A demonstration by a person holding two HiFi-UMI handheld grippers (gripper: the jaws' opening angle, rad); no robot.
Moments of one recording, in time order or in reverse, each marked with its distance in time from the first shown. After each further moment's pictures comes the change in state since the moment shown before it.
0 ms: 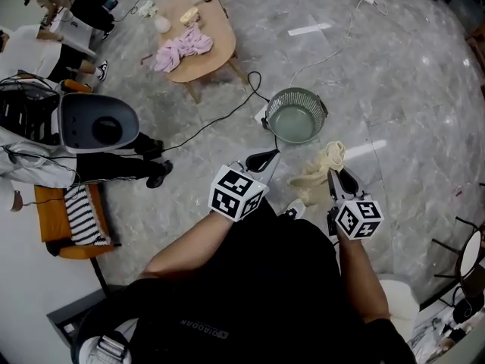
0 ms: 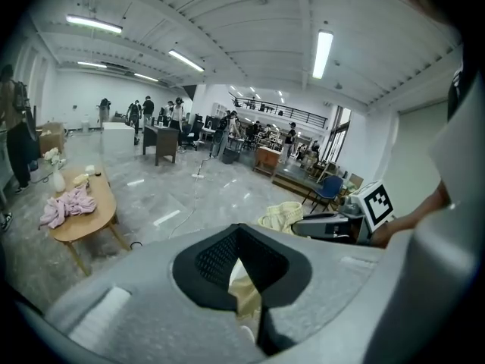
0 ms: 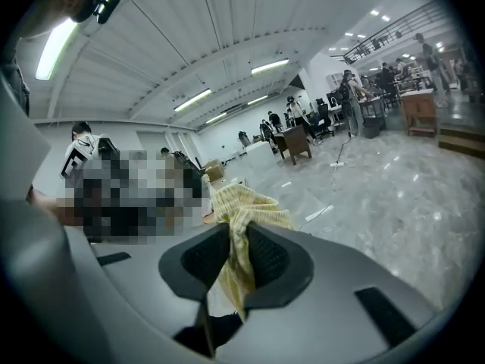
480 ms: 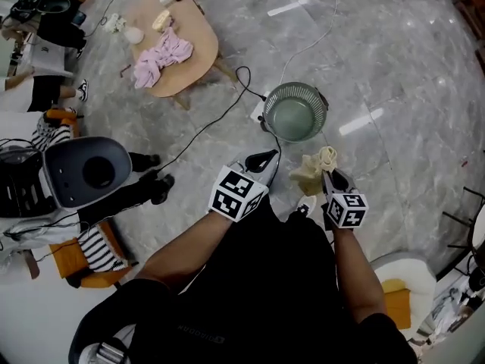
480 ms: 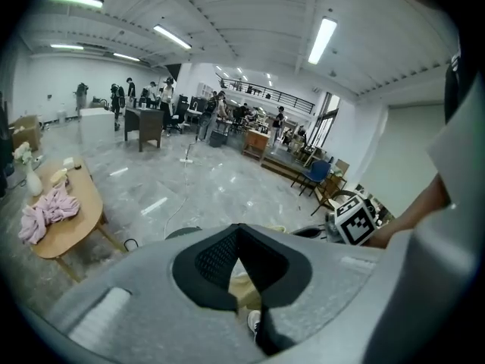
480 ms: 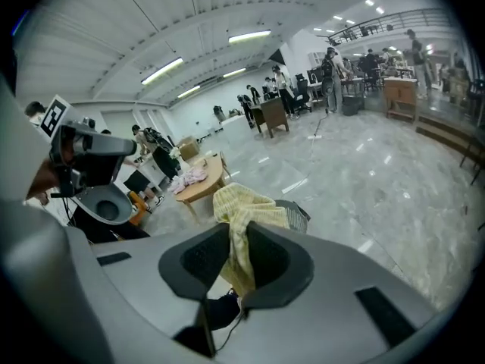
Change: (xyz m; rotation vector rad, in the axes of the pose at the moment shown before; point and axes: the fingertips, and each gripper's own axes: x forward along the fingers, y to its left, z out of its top) left arm 0.054 0.094 -0.010 0.046 0.145 -0.133; right arm 0.110 -0.031 -0.084 0.088 0.198 -0.189
